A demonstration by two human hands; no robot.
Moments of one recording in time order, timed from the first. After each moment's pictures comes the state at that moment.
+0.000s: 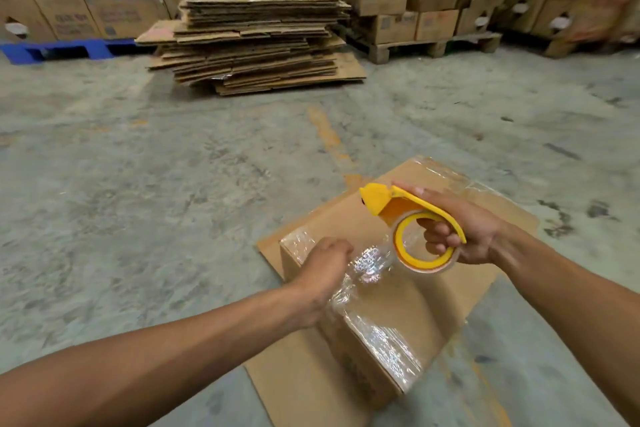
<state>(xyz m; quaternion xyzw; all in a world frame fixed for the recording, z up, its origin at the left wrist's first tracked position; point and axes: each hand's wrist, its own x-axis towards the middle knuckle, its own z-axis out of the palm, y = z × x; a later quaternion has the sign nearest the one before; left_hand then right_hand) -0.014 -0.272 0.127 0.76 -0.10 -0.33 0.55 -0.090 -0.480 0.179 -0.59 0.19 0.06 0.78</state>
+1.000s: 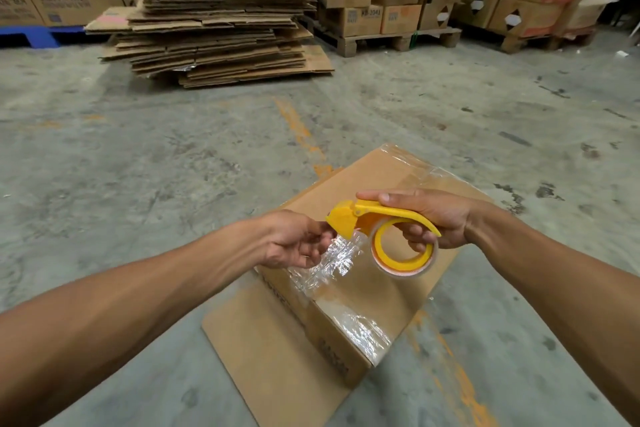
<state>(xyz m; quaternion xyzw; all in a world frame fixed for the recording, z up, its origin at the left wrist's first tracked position) 0.028 -0.282 0.152 0.62 -0.04 -0.58 0.53 -0.113 -0.474 0.197 -0.67 0.19 0.17 0.70</state>
